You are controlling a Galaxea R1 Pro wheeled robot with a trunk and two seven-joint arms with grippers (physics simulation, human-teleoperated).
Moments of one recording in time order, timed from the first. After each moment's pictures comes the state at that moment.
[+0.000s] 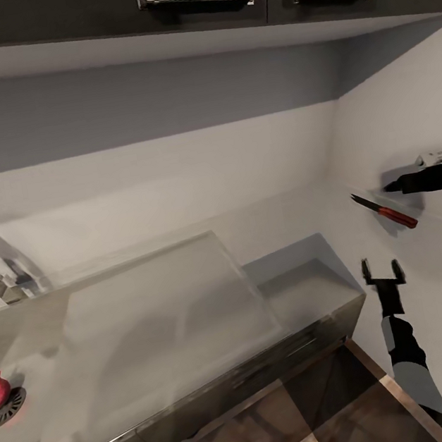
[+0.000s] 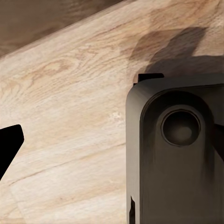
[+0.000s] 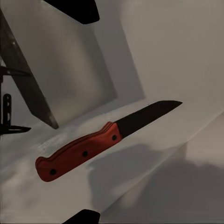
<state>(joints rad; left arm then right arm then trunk) 0.00 0.10 0.00 -0.09 0.00 -0.41 0.00 -1.47 -0.53 0.02 -0.39 0.16 0.65 0.49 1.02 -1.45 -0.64</state>
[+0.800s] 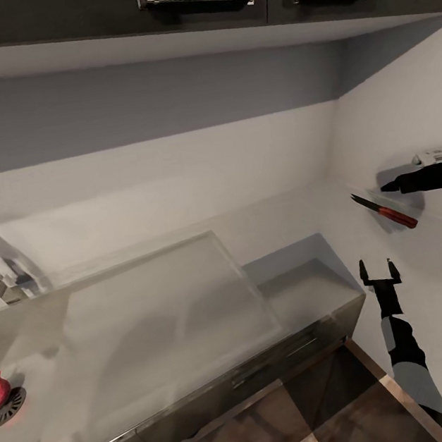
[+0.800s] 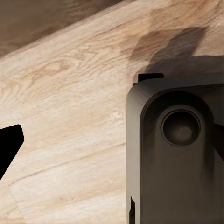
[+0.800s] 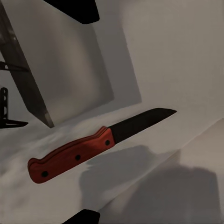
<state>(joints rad) 0.00 0.10 0.00 -0.09 0.00 -0.41 0.00 -1.47 -0.54 0.02 -0.39 0.20 0.61 0.54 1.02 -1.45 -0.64</state>
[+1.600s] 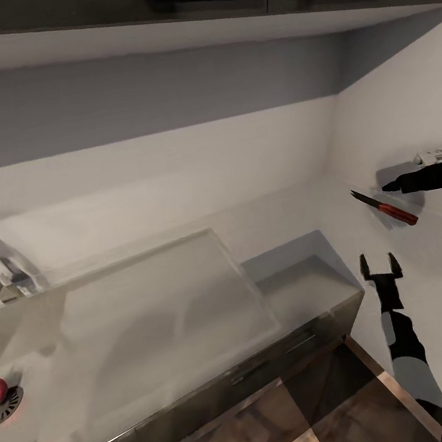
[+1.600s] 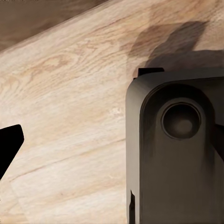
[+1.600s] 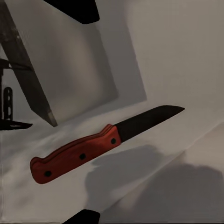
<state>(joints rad) 0.00 0.10 0.00 -0.09 0.00 -0.40 0.00 -1.47 -0.54 0.02 -0.39 0.20 0.61 0.54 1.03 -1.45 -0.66</state>
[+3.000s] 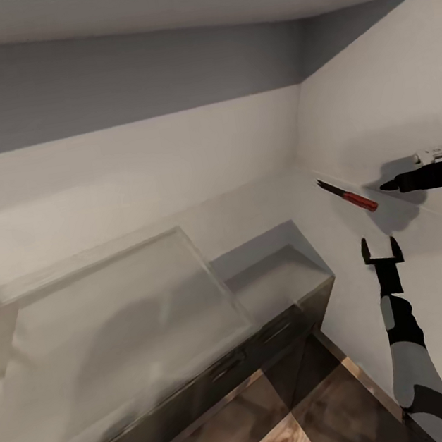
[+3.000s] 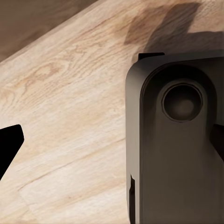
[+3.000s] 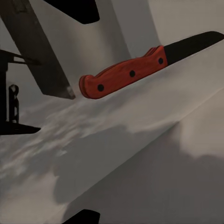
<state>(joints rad) 0.00 0.10 0.00 -0.09 0.00 -0.40 0.00 -1.47 -0.53 0.02 -0.39 0.20 0.58 0.54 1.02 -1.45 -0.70</state>
